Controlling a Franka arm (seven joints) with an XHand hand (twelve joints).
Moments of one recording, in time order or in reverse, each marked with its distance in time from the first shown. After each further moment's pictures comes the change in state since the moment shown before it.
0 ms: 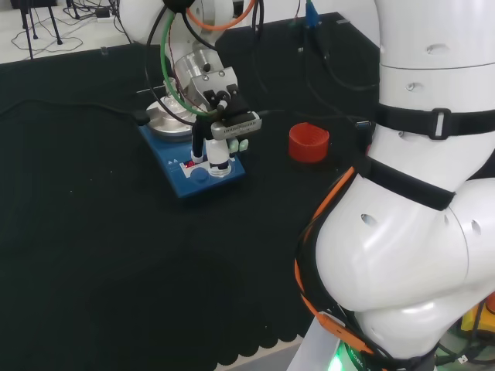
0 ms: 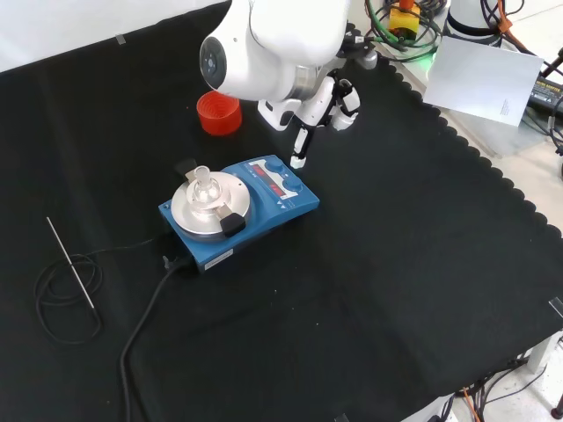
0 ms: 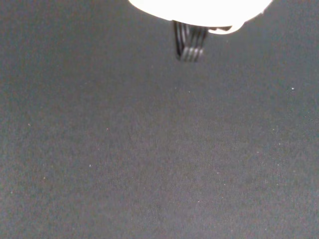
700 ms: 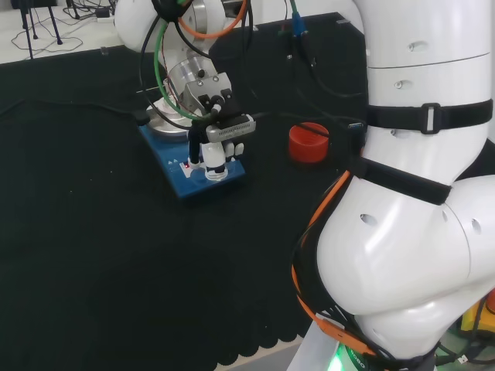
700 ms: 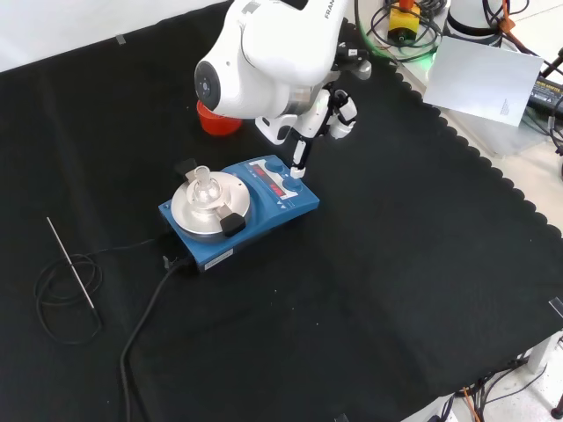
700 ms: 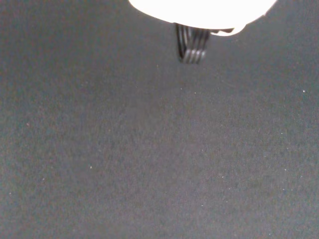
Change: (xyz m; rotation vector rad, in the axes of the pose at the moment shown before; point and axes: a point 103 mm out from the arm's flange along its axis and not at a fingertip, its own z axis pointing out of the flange) arm 0.005 0.016 -0.002 0.043 -0.018 -0.010
